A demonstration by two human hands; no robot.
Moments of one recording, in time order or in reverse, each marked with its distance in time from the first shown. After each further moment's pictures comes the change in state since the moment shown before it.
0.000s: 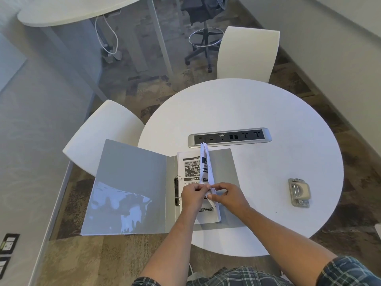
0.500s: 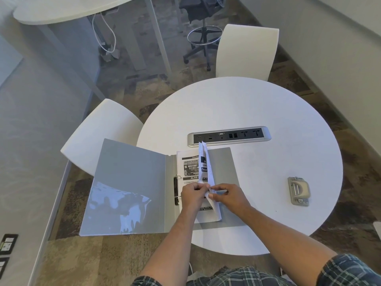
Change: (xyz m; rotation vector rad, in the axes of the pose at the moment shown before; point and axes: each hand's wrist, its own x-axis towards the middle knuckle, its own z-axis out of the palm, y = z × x) left_hand 0.000 -0.001 0.001 -0.005 0.014 -0.001; right_hand 0.000 0.005 -0.003 0.024 -0.032 0.010
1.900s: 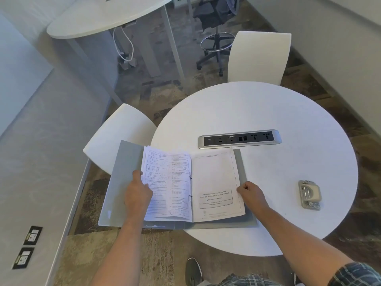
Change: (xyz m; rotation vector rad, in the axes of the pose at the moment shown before) left_hand -0.008 0.017 -0.188 0.697 0.476 0.126; right_hand -0.007 0.004 -0.025 0.084 0.178 0.228
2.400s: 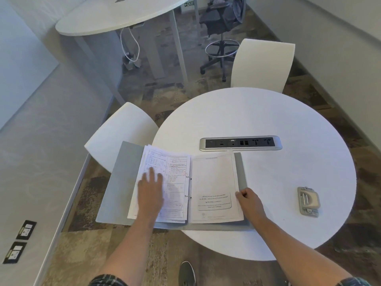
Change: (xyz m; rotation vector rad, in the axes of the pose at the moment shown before) left_hand -0.012 -0.005 0.040 0.625 0.012 0.439; right_hand -0.017 0.006 0.008 -0.059 0.050 -0.020
